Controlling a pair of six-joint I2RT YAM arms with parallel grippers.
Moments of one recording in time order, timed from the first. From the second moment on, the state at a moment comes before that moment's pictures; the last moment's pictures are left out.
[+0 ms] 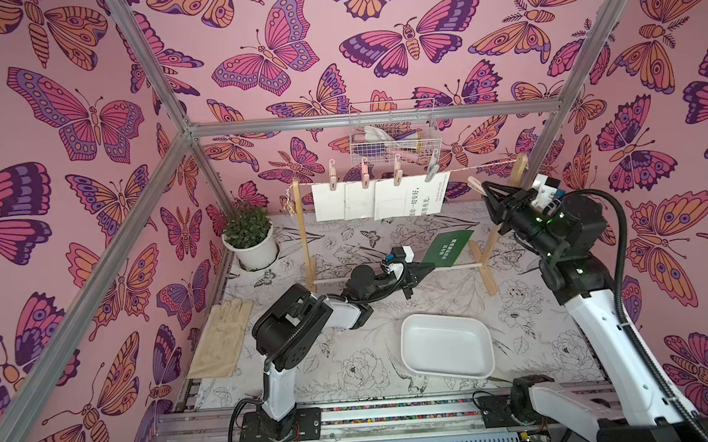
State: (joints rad) left arm -0.75 1.92 0.90 1.30 0.60 -0.22; right arm 0.10 1.03 1.18 -0.07 -0.37 1.41
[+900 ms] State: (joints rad) left arm -0.77 1.03 0.14 0.88 0.13 -0.84; right arm 0.39 1.22 1.01 0.04 -0.43 0.86
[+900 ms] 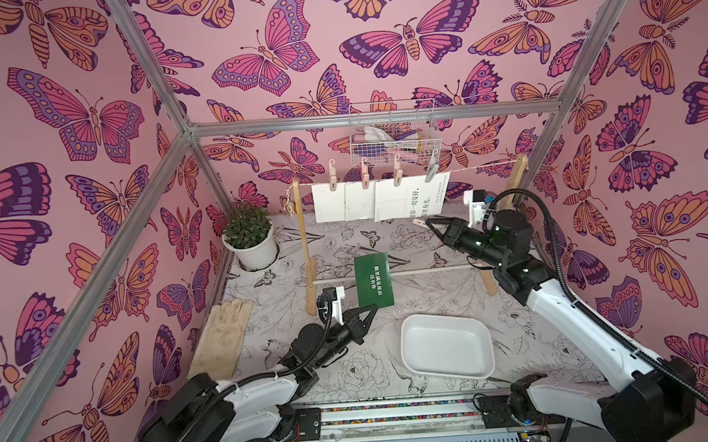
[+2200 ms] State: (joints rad) left arm -0.72 0.49 0.23 -0.55 0.09 -1.08; right arm 0.63 0.99 0.70 -0.83 -0.25 0.75
